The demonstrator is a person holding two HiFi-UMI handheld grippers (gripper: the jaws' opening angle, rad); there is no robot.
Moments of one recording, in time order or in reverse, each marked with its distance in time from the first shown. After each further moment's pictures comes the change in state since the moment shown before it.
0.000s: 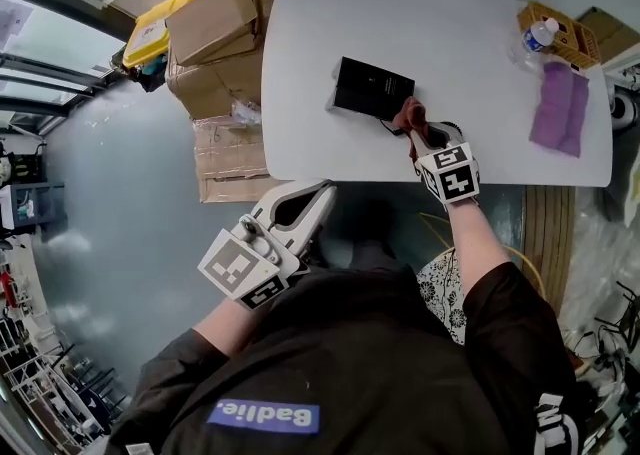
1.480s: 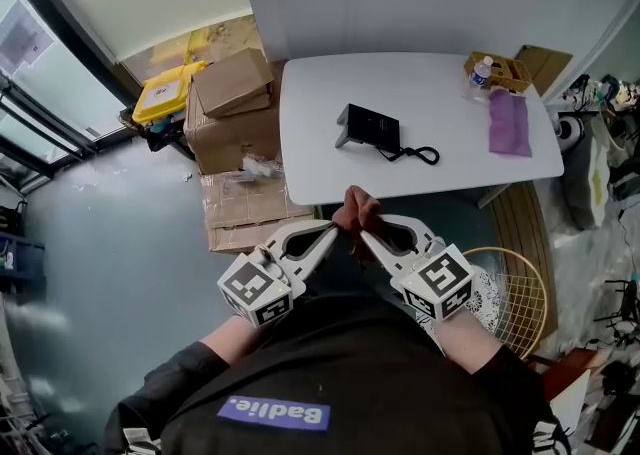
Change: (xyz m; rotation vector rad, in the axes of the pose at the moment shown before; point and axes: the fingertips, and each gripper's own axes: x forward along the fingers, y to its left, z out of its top) left arm -0.148 -0.054 0.011 0.098 -0.048 -0.218; right arm -0.229 0.302 0.123 -0.014 -0.386 0.204
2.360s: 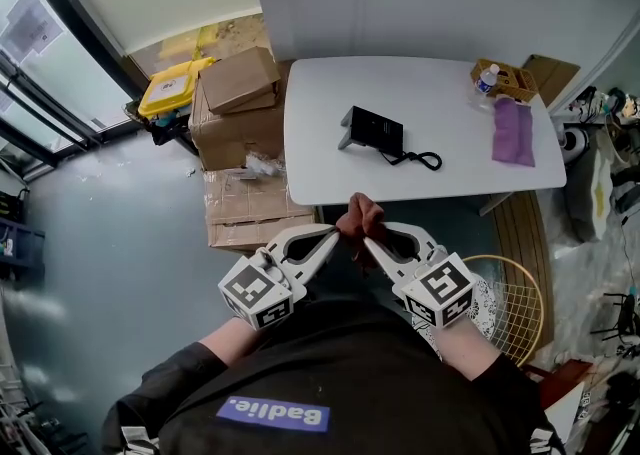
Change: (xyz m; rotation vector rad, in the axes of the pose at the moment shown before) left arm 0.002 -0.006 -0.004 -0.001 -0.005 0.025; right arm -0.009 -0.001 -0.009 0.008 0.014 0.016
